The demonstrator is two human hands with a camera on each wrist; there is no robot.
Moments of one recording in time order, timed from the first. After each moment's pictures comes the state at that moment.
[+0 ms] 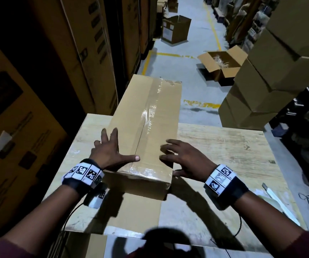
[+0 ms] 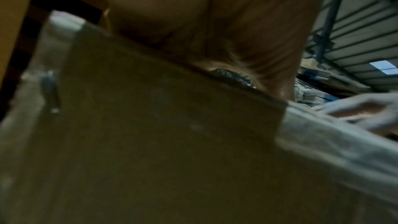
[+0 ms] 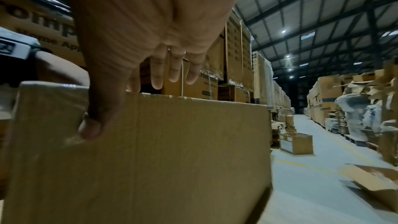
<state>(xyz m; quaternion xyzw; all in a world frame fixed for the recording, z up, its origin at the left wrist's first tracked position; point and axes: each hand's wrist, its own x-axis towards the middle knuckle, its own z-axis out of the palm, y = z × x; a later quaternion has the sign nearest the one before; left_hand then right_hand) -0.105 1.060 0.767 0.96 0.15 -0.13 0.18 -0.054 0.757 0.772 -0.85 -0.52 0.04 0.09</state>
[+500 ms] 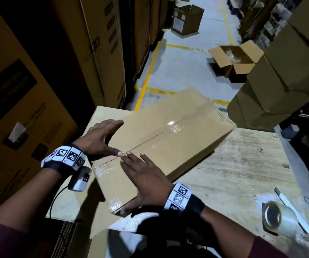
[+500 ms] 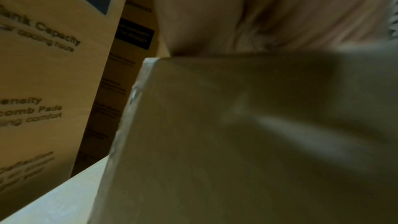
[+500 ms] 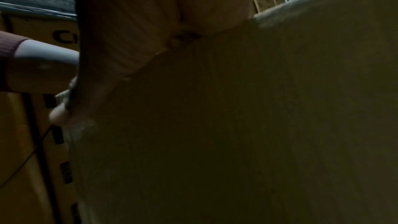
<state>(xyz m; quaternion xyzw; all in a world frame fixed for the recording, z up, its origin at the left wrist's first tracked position) -0.090 1.170 0.766 0.96 -0.03 -0.12 0.24 -0.137 0.913 0.744 -0.85 -0.52 0.09 0.08</state>
